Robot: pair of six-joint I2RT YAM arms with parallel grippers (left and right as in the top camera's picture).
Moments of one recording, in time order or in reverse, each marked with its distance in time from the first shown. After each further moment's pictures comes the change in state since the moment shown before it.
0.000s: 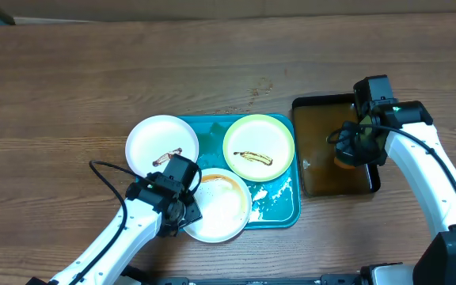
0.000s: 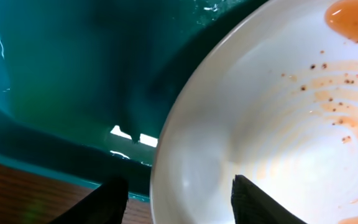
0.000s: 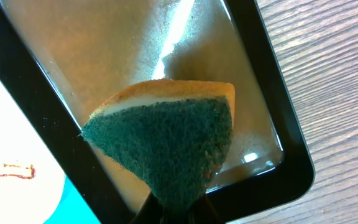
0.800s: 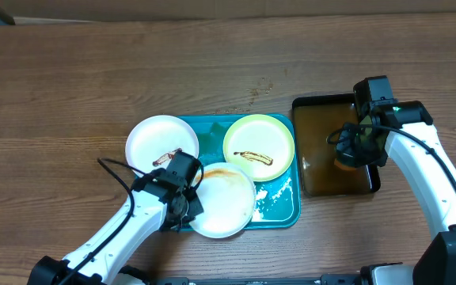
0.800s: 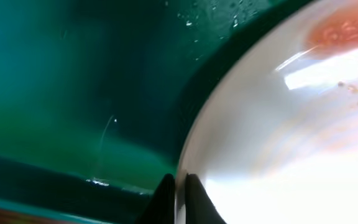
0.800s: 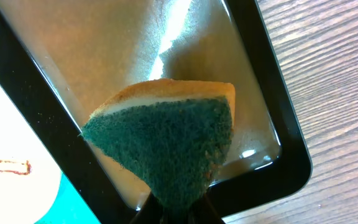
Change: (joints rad) left arm 0.004 0.092 0.005 0.072 0.021 0.019; right arm 0.000 0.000 0.000 -0.016 0.000 0.000
